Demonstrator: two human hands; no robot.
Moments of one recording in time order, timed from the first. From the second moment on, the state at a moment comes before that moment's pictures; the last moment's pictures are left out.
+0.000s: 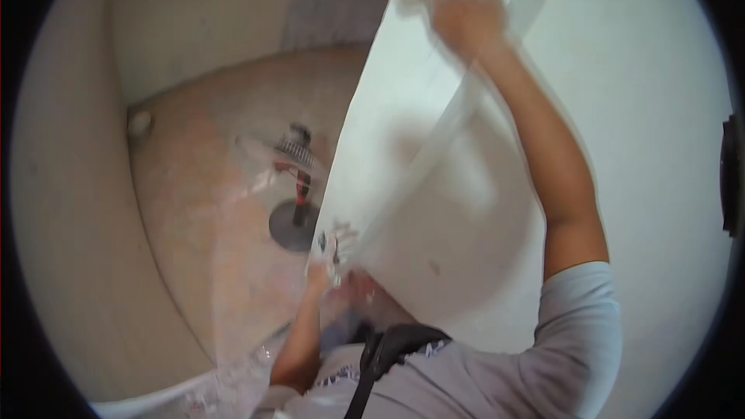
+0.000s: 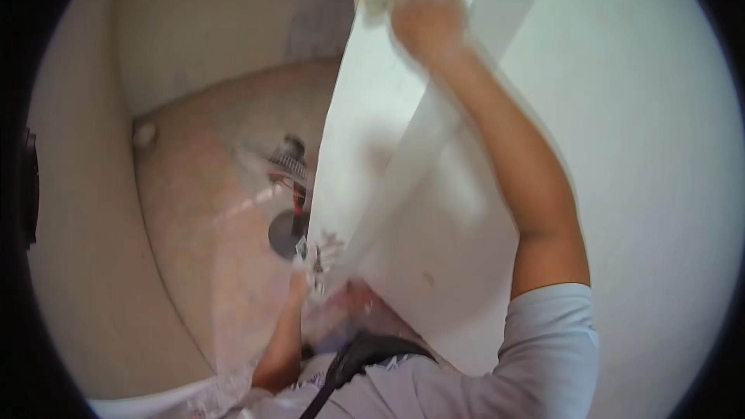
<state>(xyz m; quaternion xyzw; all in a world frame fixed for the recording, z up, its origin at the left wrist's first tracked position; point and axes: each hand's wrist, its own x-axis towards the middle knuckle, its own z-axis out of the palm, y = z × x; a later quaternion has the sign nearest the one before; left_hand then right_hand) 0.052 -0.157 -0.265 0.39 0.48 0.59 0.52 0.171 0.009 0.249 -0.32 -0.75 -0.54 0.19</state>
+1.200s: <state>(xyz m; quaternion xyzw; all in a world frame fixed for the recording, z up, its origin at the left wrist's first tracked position) 0.064 -0.213 -0.293 0.14 0.53 0.71 0.44 0.272 -0.056 -0.351 -0.40 -0.50 0.76 0.07</state>
